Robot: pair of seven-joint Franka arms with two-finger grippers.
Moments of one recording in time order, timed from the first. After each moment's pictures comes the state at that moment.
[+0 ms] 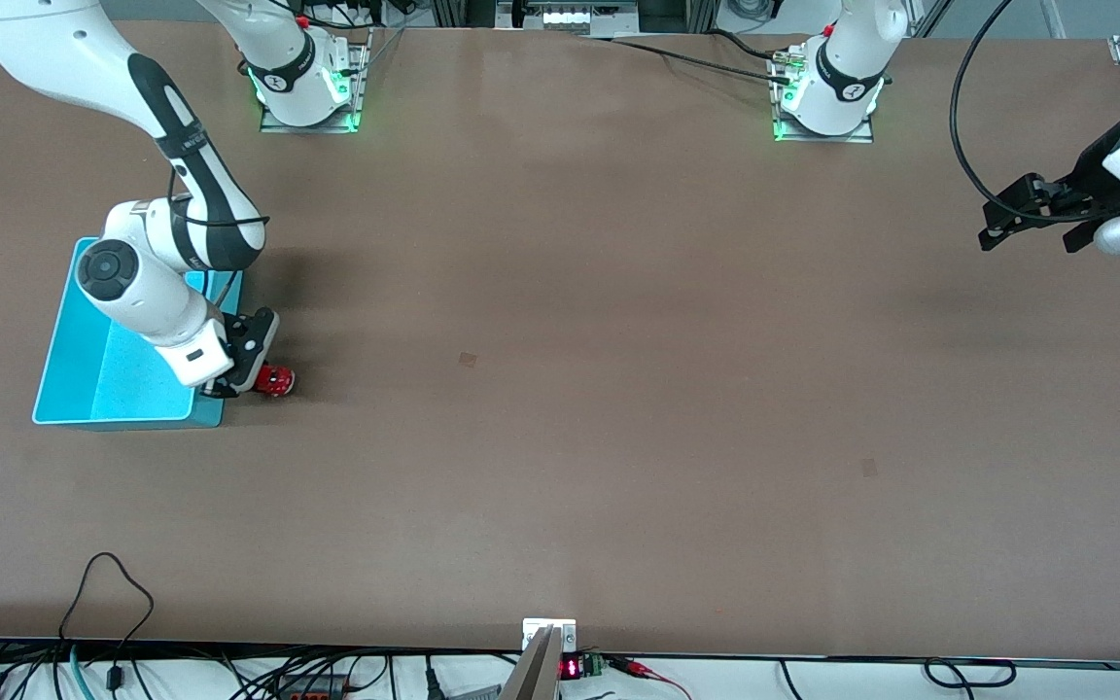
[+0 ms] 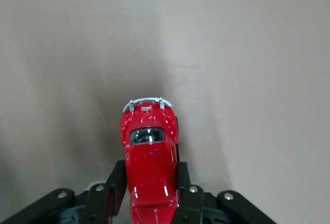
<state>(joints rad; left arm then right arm) 0.05 -0.07 -0.07 -1.70 -0.04 1.66 -0.02 -0.11 0.40 0.15 -2.11 -0.14 2.60 -1.15</state>
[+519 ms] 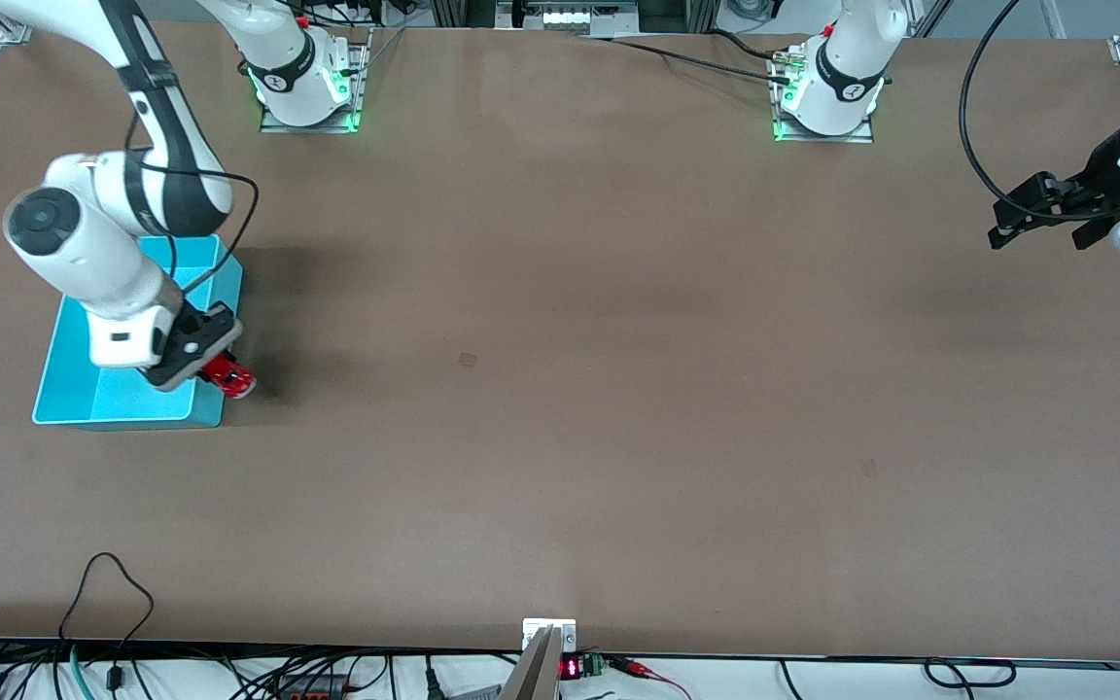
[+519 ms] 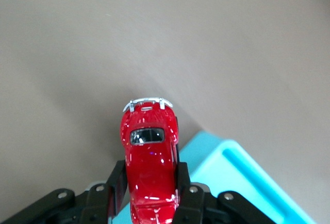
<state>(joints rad) 0.06 -0.07 -0.06 -1.70 -0.04 1.66 -0.03 -0.13 0.20 0.15 -2.10 -0.14 2.43 -0.65</state>
